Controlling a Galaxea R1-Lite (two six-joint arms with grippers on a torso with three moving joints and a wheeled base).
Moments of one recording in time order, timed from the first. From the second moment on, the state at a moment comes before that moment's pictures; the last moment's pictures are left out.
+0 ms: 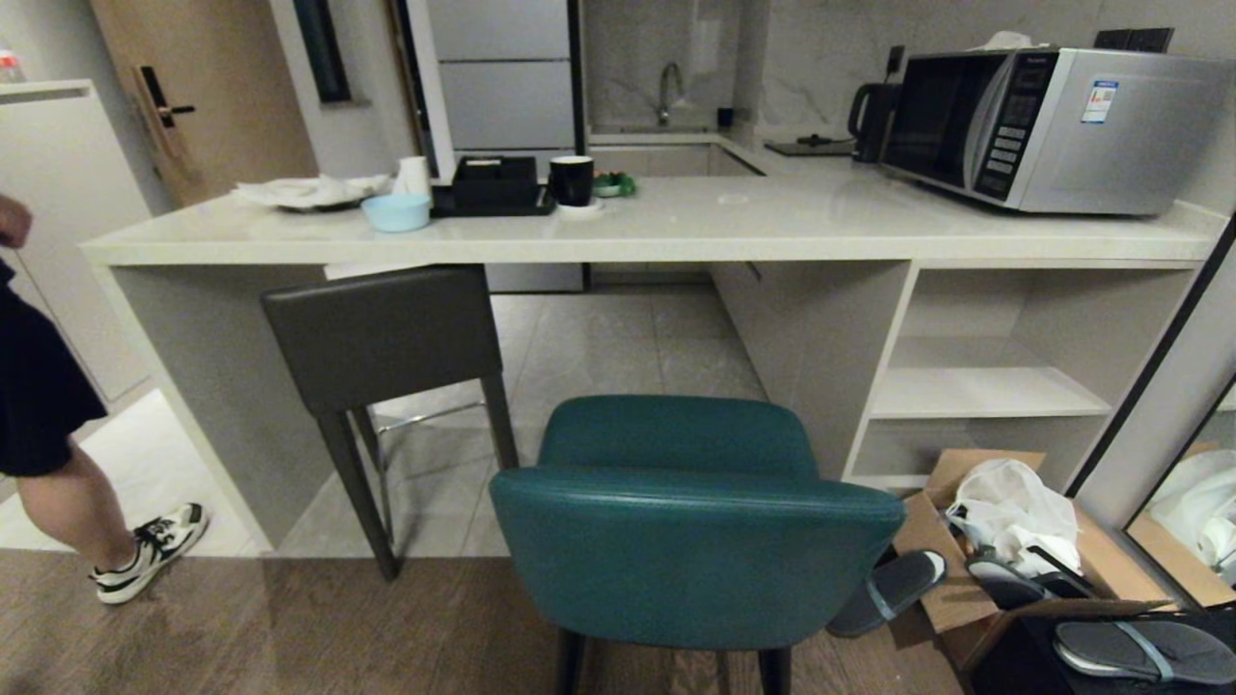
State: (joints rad) left arm 0.00 0.00 -0.20 0.02 0.02 0.11; right arm -0.01 0.02 -0.54 0.53 -0.02 -0.07
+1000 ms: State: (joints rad) left arm 0.00 0.00 0.00 -0.04 -0.01 0.05; right arm -0.01 0.00 0.00 0.00 0.01 -0.08
